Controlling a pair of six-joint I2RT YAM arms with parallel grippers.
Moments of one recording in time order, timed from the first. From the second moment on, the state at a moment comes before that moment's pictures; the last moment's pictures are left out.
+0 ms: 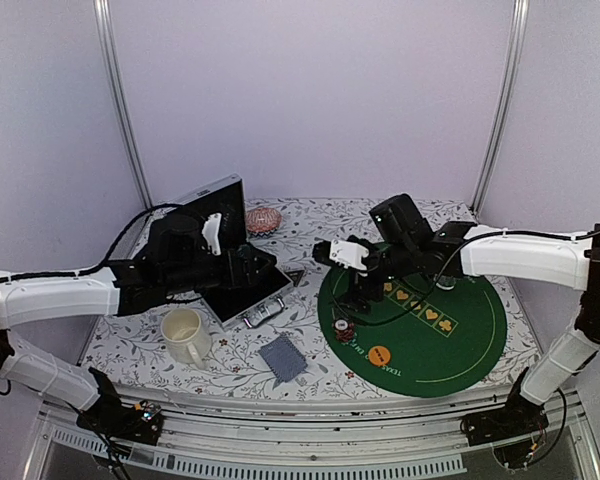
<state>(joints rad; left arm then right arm) -0.78 1.28 0.74 0.16 0.04 -0.58 0.83 1.61 1.16 -0.34 -0.27 -0.62</state>
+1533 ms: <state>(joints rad) -0.65 0.95 0.78 -0.32 0.06 -0.24 0.96 1.96 1.48 -0.81 0.11 0.76</state>
